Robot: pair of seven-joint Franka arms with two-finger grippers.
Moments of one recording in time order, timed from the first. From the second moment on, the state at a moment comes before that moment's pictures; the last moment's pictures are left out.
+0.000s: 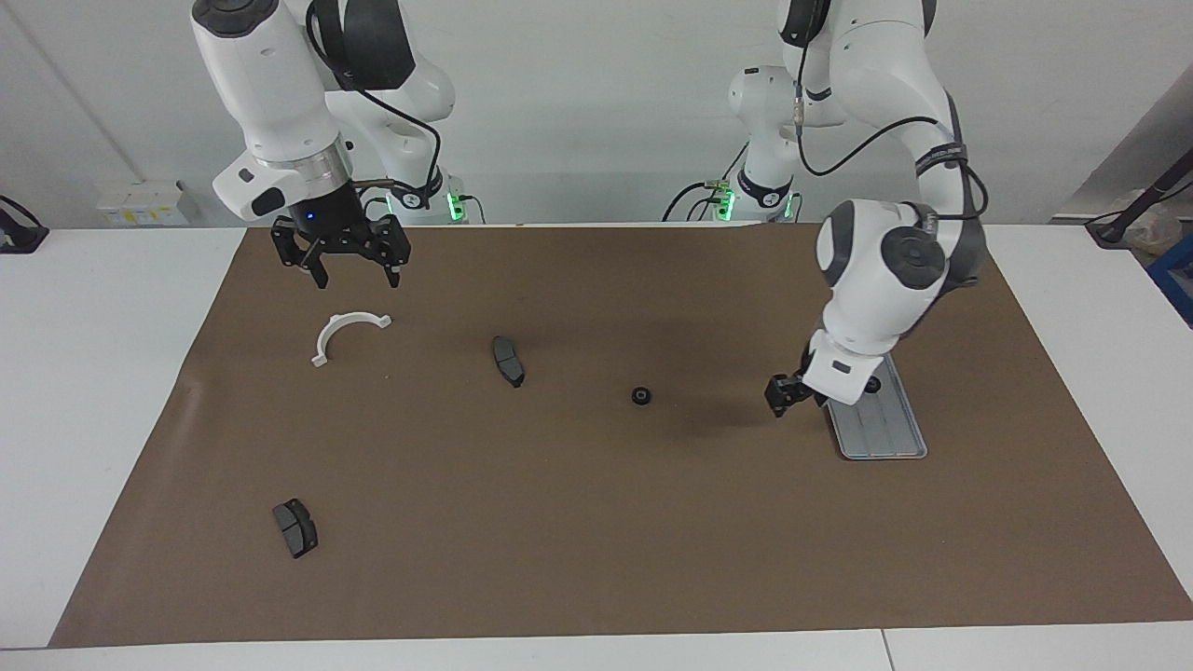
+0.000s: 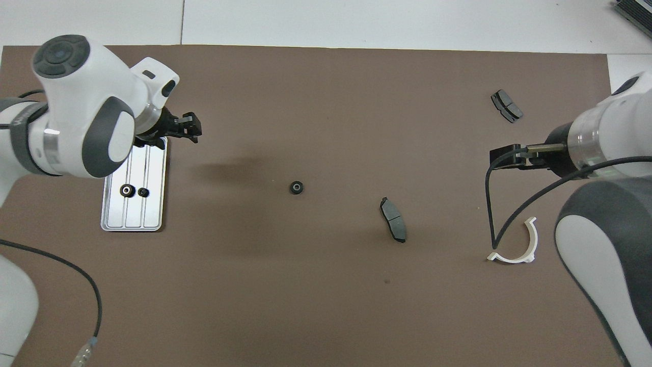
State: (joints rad) left arm -0.13 0.36 -0.03 -1.63 -0.04 1.95 -0.26; right arm 0.04 -0.04 0.11 -1.75 0.00 1.79 0.15
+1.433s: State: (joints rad) left arm 0.11 0.25 -0.04 -2.04 -0.04 2.22 0.06; right arm 0.64 0.57 0.12 -1.53 -0.18 2.20 0.82
